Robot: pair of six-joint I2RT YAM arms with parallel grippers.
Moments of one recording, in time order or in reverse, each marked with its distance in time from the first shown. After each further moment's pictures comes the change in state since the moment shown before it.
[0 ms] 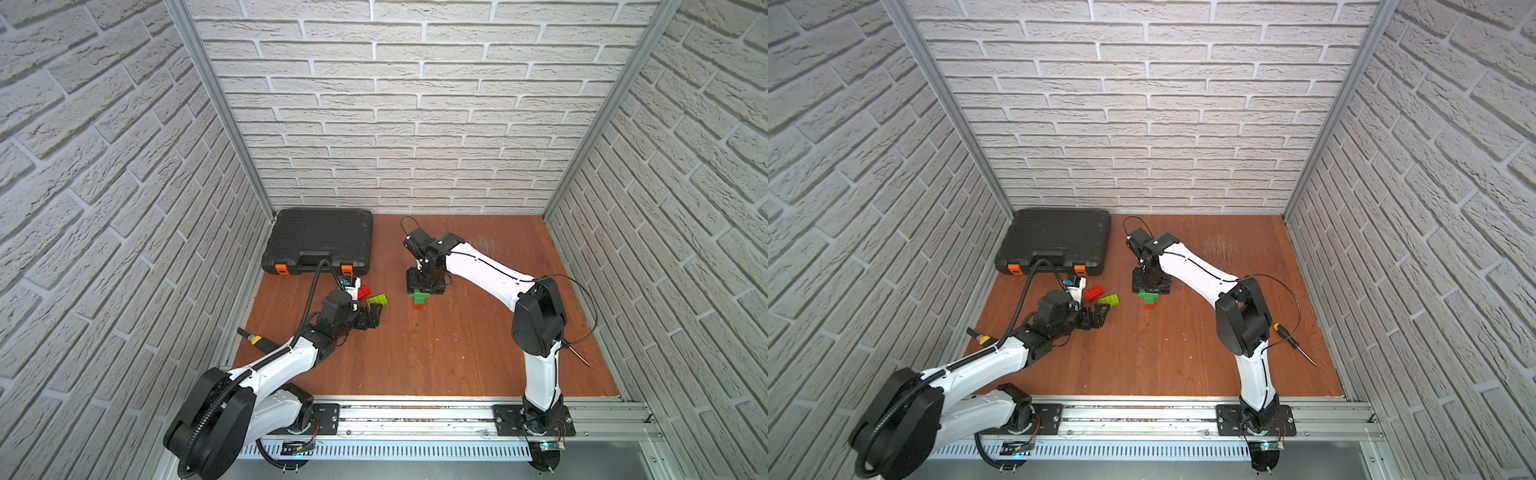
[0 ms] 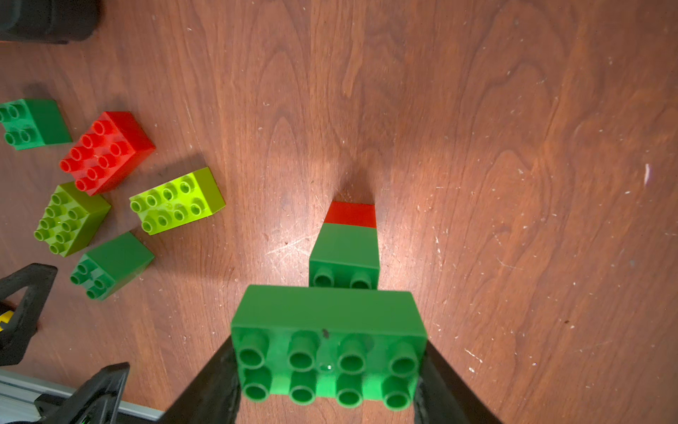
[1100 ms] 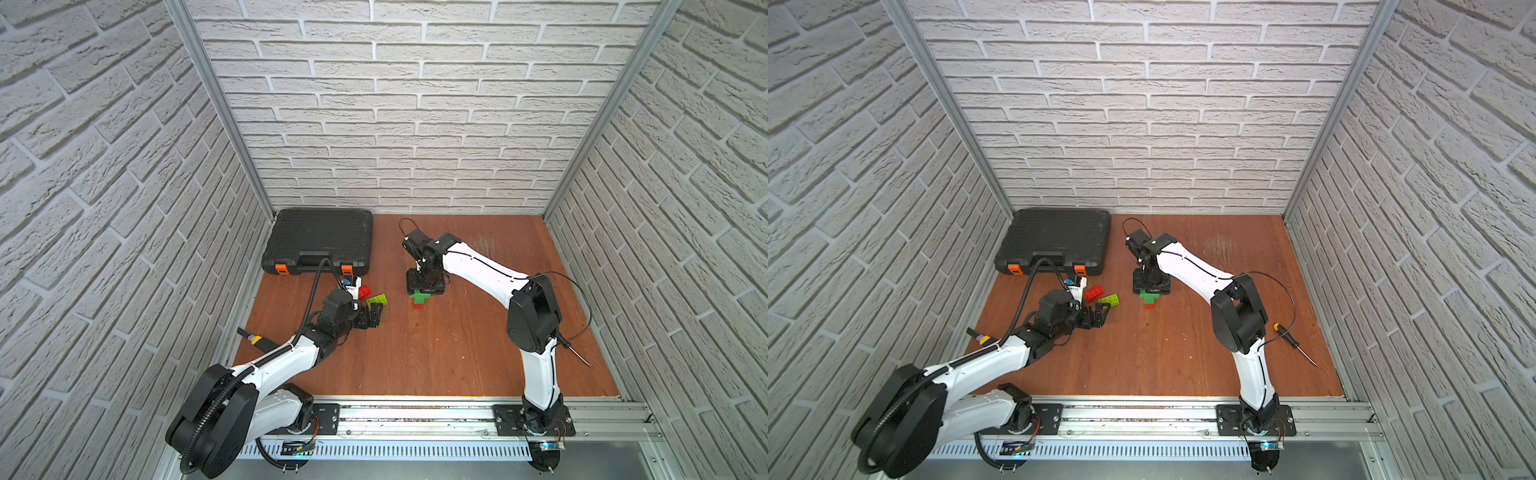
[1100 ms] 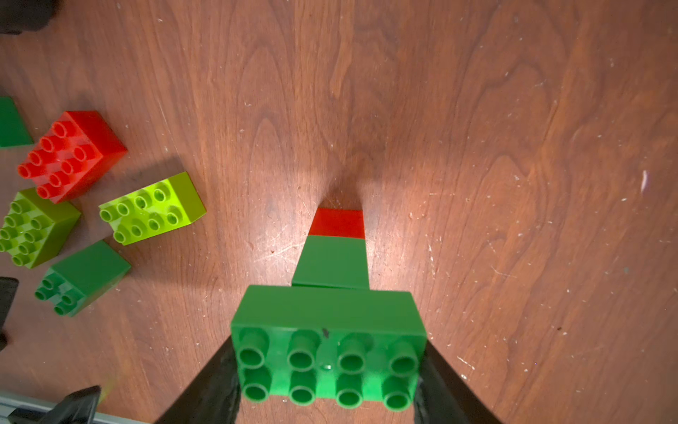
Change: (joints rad) left arm 0.000 0.014 0.002 0.018 -0.009 0.004; right arm 0.007 0.054 0.041 -0.035 0.027 -0.019
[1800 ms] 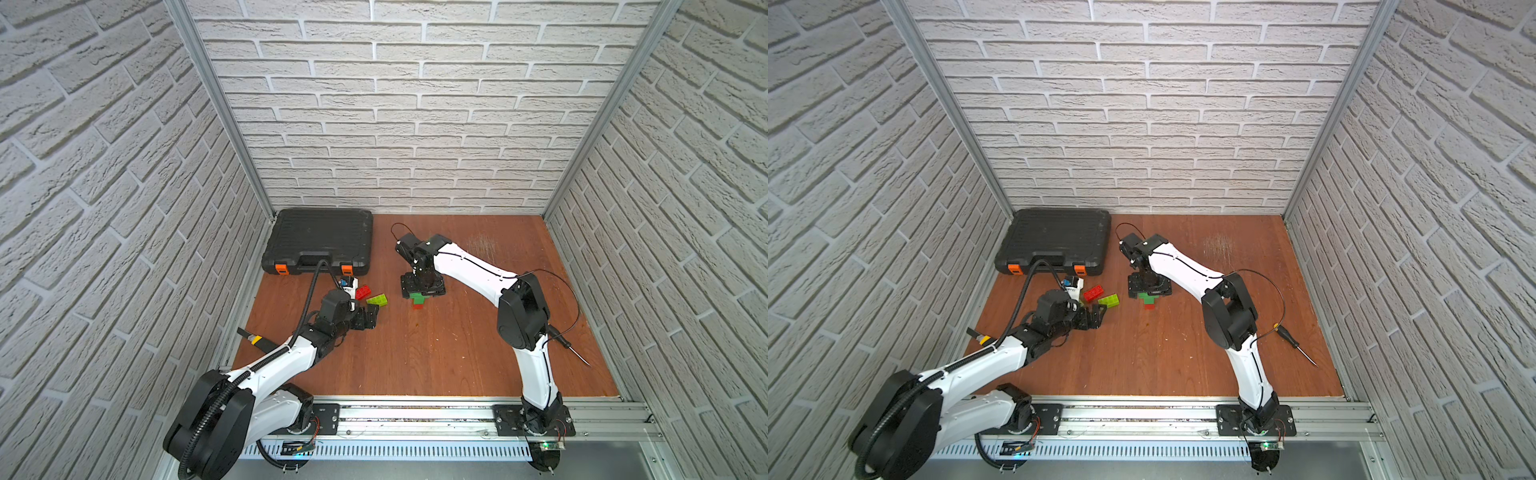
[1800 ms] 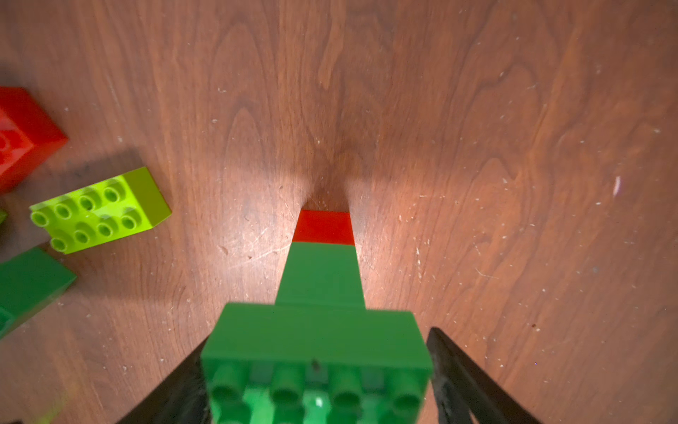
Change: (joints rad) left arm 0.047 -0.032 0.028 -0.119 0.004 0.008; right arm 0.034 0.033 0.052 -0.065 0.070 -0.021
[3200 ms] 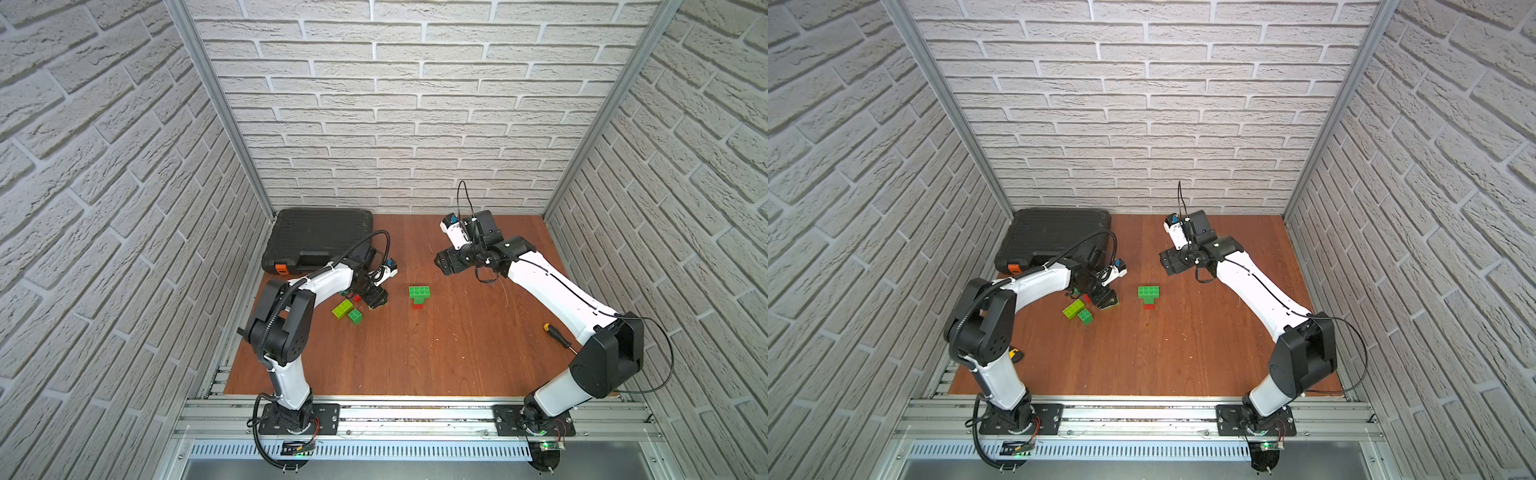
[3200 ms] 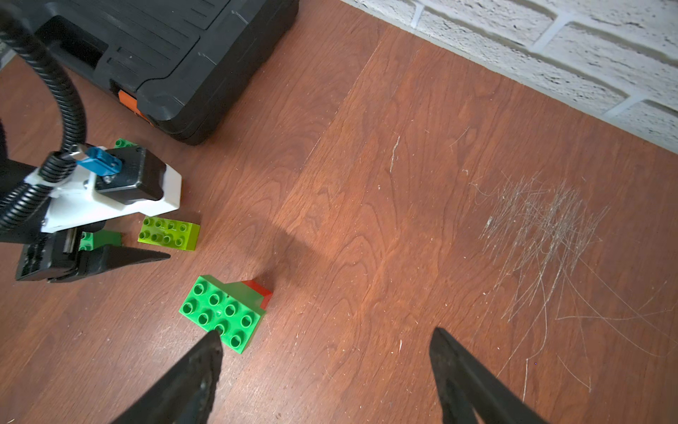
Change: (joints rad) left arm 0.031 0.694 0.743 -0.609 0.210 0.815; right arm -0.266 -0.515 -0.421 0.503 -0.109 -0.669
